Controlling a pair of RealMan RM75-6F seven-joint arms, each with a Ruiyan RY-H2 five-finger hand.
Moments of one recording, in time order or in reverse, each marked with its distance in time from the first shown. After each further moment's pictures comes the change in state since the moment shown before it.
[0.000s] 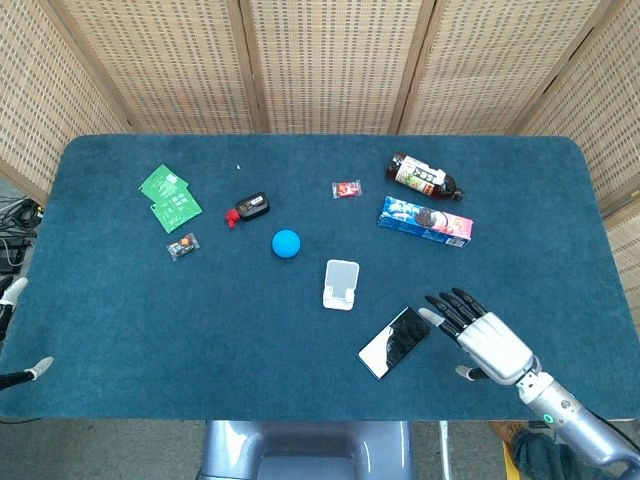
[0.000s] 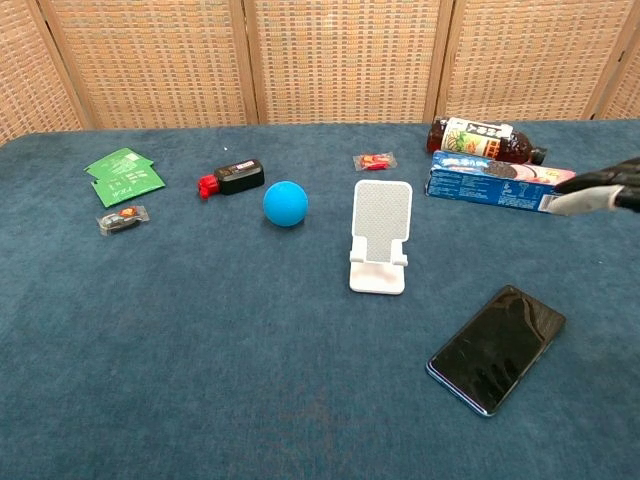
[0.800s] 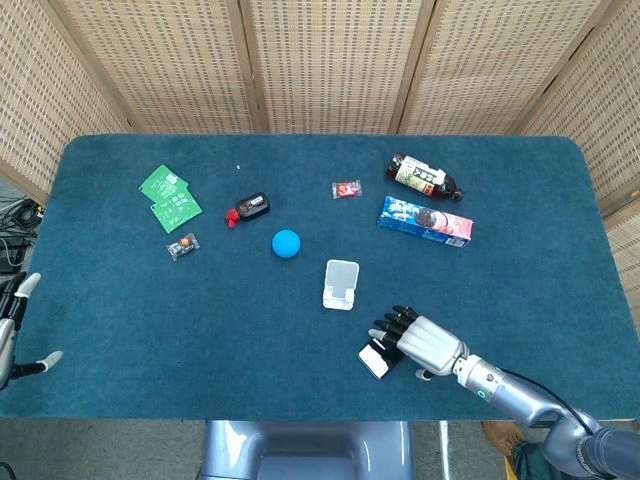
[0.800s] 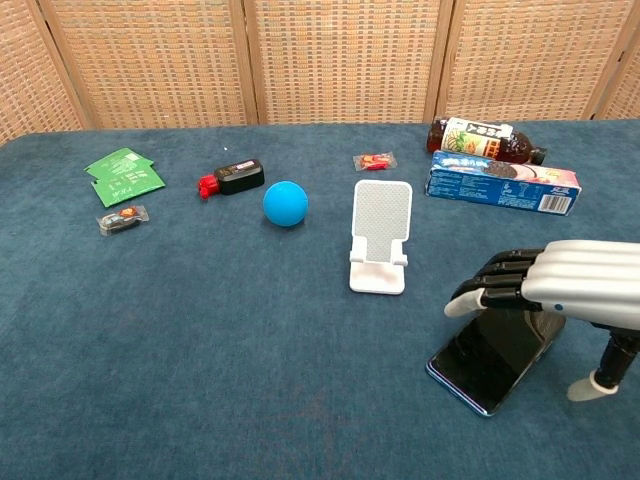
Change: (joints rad) left arm -0.044 -0.028 -0.023 -0.012 -0.093 -0.067 0.081; right arm 0.204 -0.216 -0.042 0.137 0.011 -0.259 -0.048
